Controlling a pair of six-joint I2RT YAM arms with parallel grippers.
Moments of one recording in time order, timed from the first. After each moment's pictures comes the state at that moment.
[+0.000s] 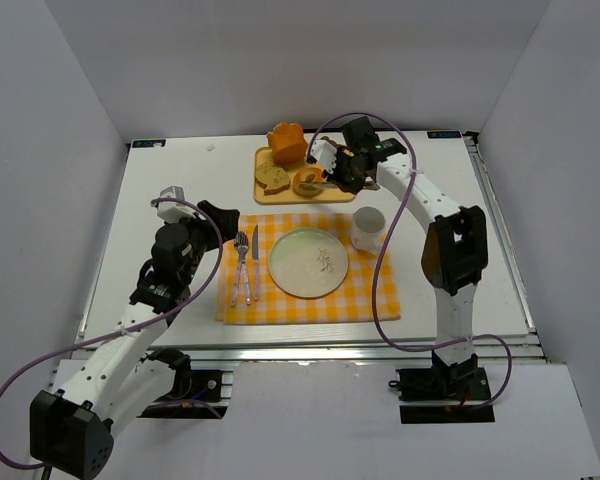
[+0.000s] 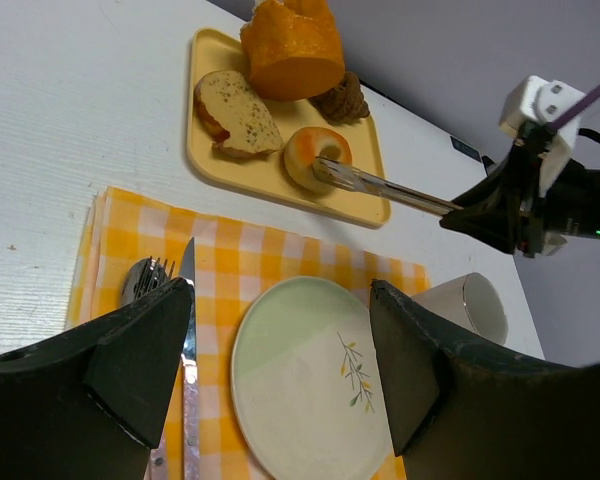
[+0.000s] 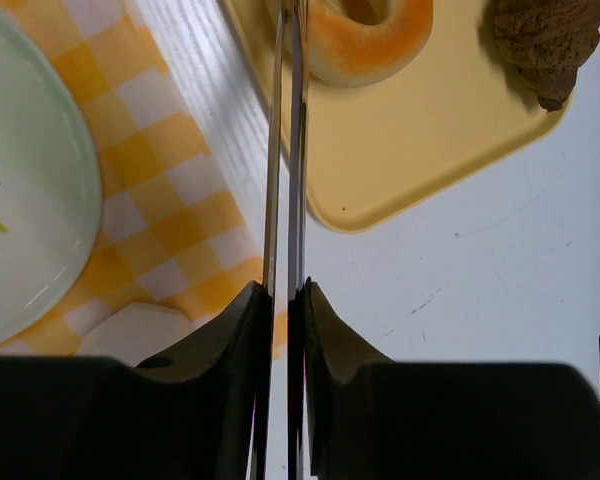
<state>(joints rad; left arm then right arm) -0.35 0.84 0.58 0.11 -0.16 -0.63 0.47 2.07 1.92 -0.80 -0.16 -0.82</state>
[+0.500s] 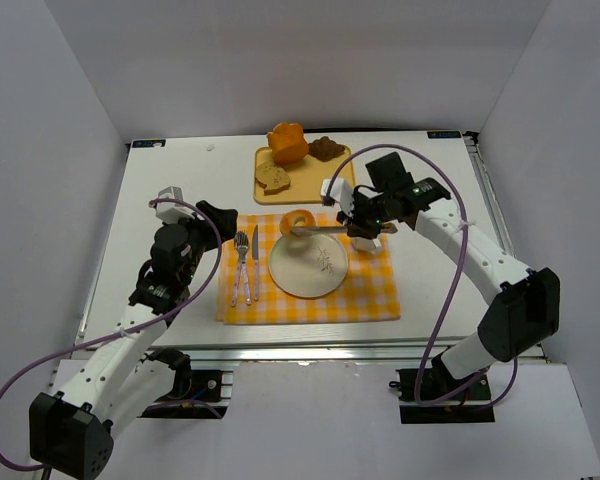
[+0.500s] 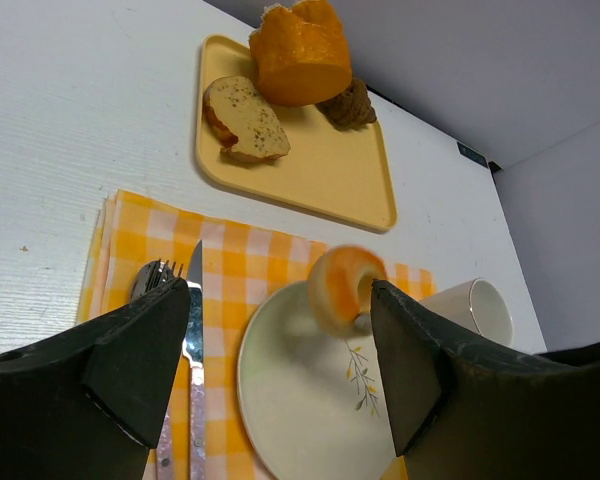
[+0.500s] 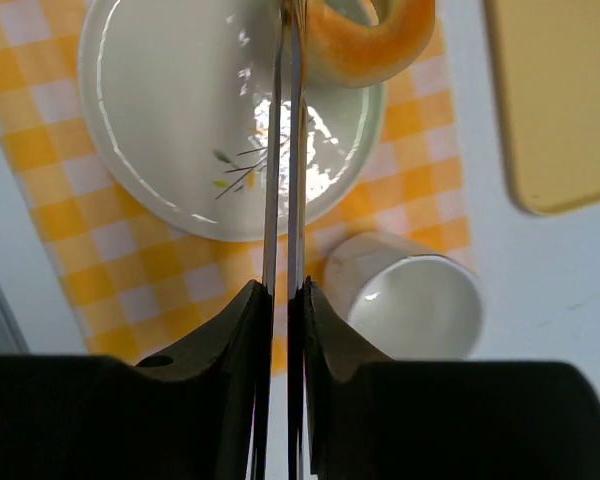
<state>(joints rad) -0.35 0.83 0.58 0.10 -0.18 -0.63 0.52 1.51 1.40 -0.82 -0.40 -0.80</state>
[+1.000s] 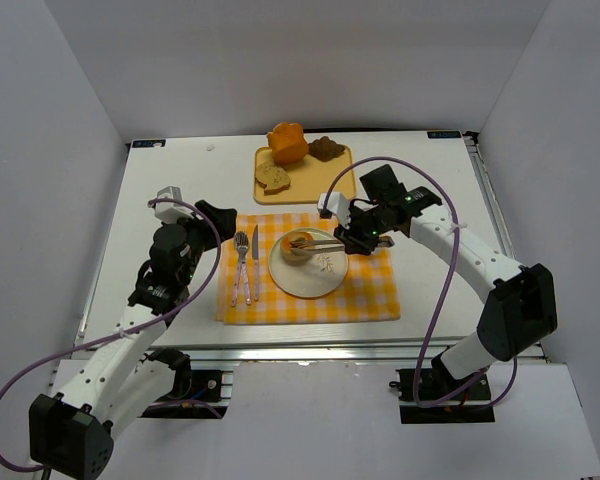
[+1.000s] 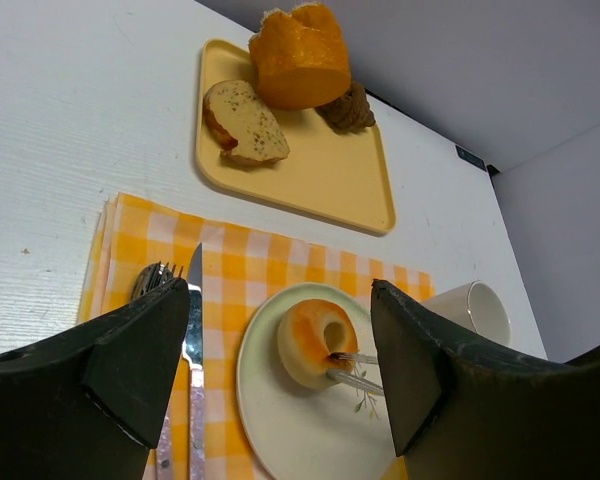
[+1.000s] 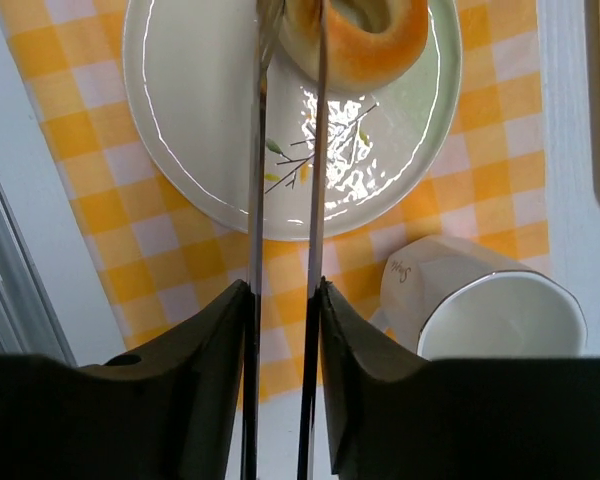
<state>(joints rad) -0.35 0.83 0.58 0.10 -0.18 -0.63 0.55 1.51 1.29 -0.82 -0.44 -0.76</state>
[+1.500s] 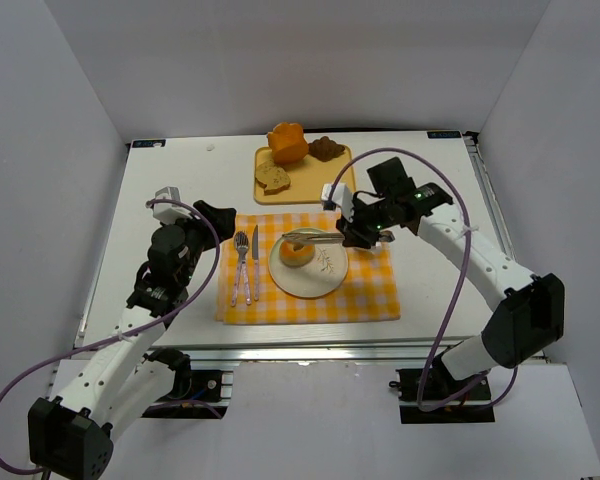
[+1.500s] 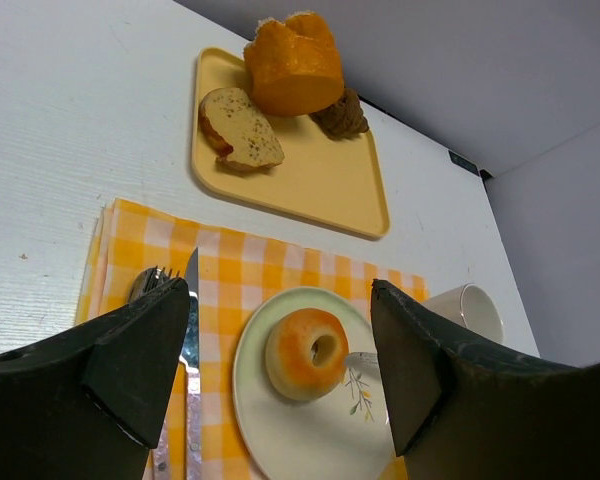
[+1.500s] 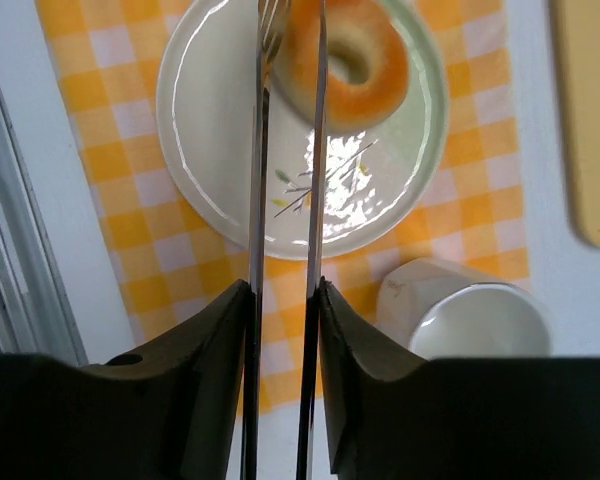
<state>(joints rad) -0.35 0.81 0.58 0.10 -0.18 -0.63 0.55 1.48 1.31 -0.83 -0.51 -0.76</state>
